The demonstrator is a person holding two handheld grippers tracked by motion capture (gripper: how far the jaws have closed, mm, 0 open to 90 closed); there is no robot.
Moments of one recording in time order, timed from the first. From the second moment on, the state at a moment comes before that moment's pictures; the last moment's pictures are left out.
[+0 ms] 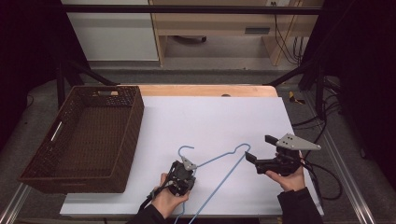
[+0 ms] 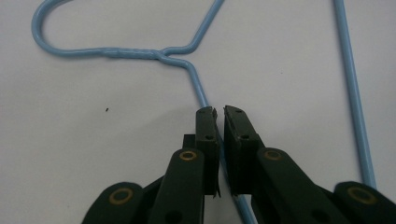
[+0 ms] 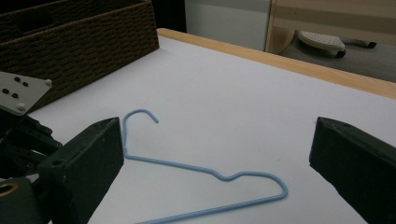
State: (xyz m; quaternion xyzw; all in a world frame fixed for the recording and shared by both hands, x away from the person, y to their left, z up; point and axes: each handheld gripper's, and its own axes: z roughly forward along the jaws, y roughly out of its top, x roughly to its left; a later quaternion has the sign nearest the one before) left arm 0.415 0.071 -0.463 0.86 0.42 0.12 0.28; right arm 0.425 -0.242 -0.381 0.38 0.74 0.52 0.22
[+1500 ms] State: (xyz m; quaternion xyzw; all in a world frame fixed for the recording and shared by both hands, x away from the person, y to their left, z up) left arm 0.417 0.067 -0.462 0.86 0.41 0.12 0.26; right arm 0.427 -0.237 -0.384 0.37 0.74 0.52 0.21
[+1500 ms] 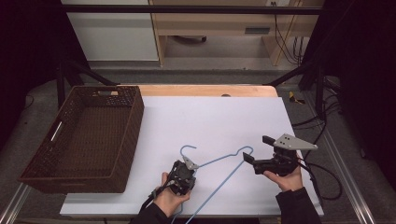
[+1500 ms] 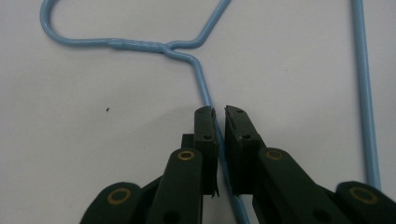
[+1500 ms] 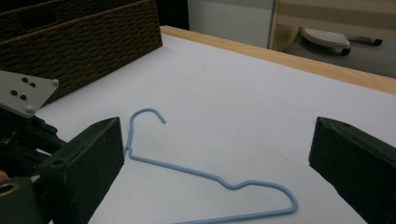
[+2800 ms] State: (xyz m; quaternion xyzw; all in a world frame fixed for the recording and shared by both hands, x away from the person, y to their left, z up) left arm 0.396 0.078 -0.424 0.86 0.36 0.17 0.32; right arm 0.443 -0.155 -0.425 0.30 0.85 0.43 0.13
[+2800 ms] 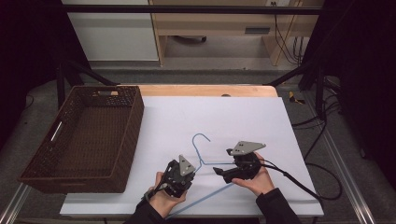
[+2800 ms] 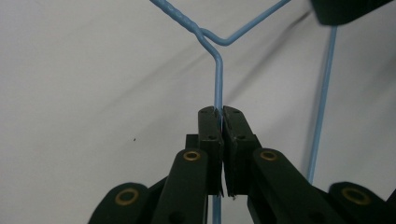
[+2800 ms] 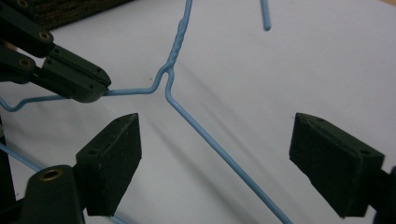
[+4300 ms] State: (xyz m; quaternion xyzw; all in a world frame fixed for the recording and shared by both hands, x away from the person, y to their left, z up) left arm 0.394 0.076 -0.424 0.86 0.35 0.17 0.32; right arm 0.454 -0.128 -0.435 0.21 0.89 0.39 0.11
